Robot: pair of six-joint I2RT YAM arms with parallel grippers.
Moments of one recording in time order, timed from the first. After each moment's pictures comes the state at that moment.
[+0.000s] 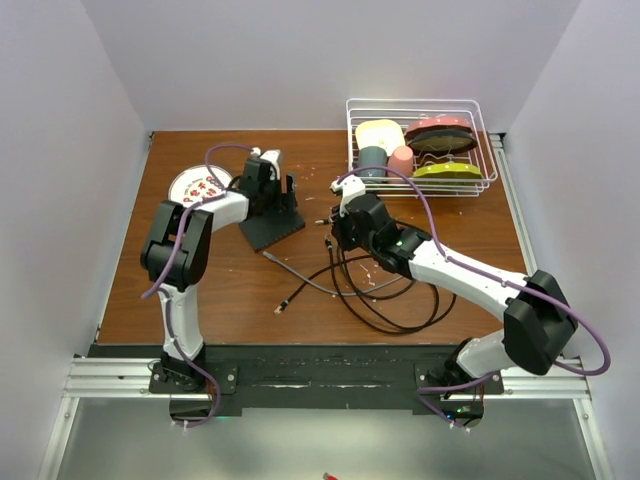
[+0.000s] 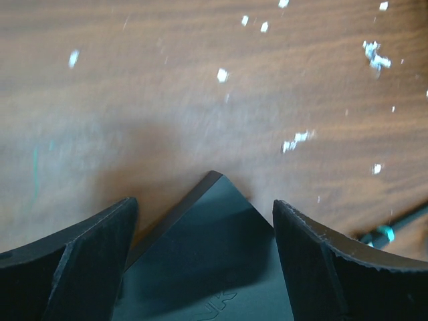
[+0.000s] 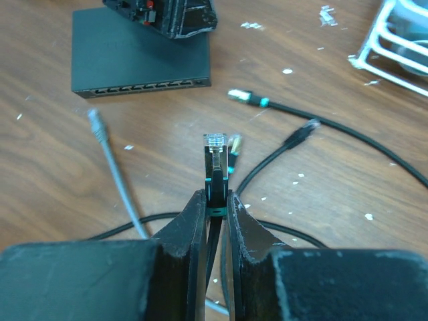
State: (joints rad) left arm -0.31 2.06 1.33 -0.02 0.07 -0.27; right arm 0.77 1.44 1.01 -0.13 0.20 0.22
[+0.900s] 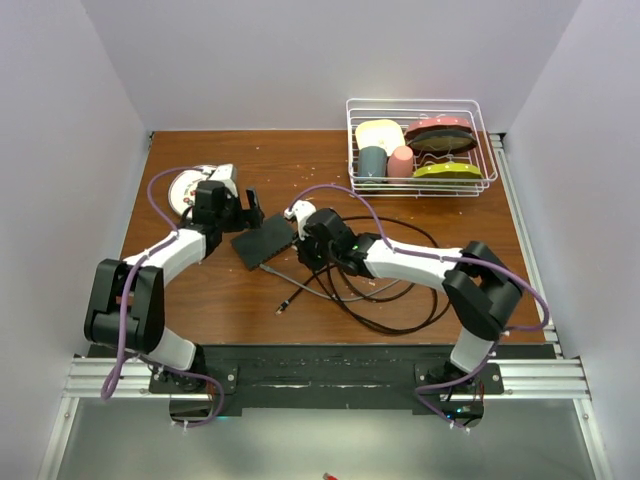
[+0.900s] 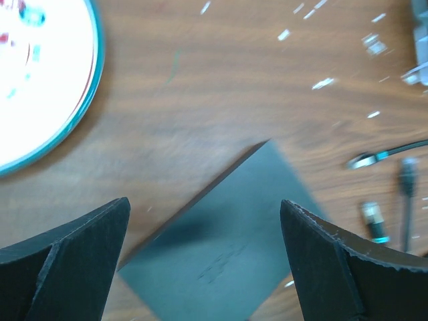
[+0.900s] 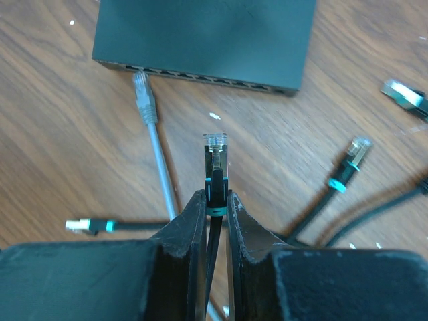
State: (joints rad) left arm -0.18 1.50 0.83 0.08 0.06 -0.30; right arm 0.90 1.72 1.10 -0.07 0.02 0.14
